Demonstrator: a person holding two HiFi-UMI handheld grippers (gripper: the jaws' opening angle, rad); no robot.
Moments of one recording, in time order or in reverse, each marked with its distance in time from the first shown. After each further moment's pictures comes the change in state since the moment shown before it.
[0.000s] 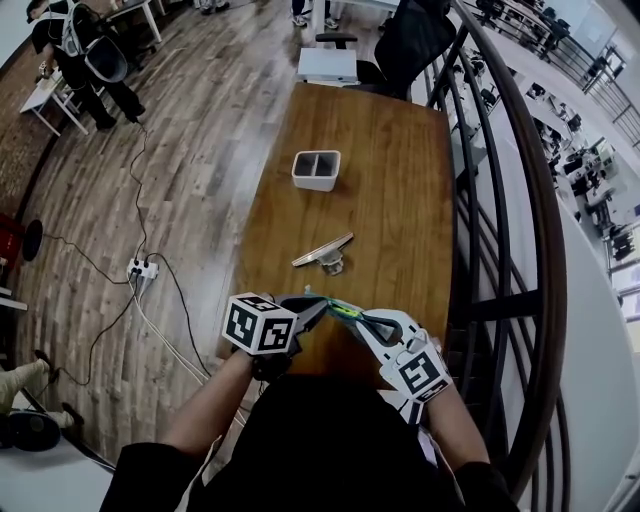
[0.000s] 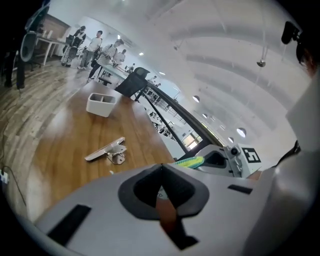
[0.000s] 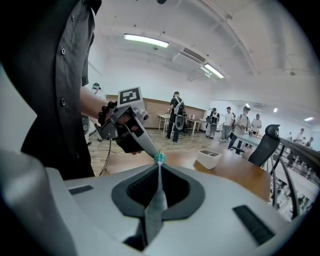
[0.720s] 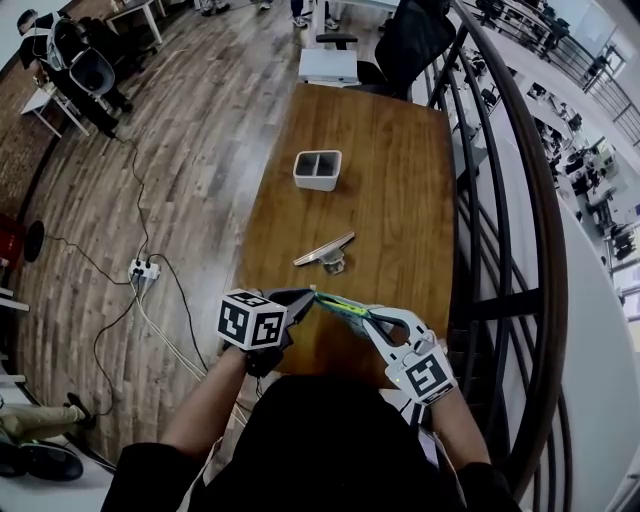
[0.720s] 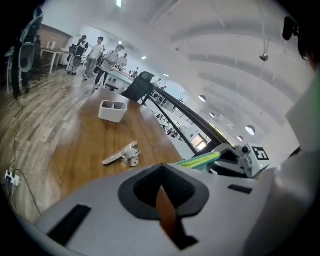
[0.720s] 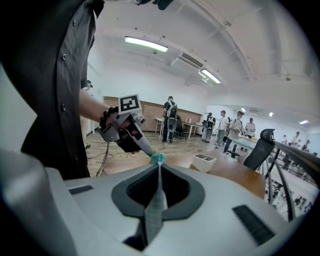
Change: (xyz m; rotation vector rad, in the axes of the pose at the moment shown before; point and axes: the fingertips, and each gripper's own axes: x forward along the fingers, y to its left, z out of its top) left arm -0.016 0.025 0.007 0.014 -0.025 0.094; right arm -0.014 -0.009 0.010 -0.046 -0.039 -0.044
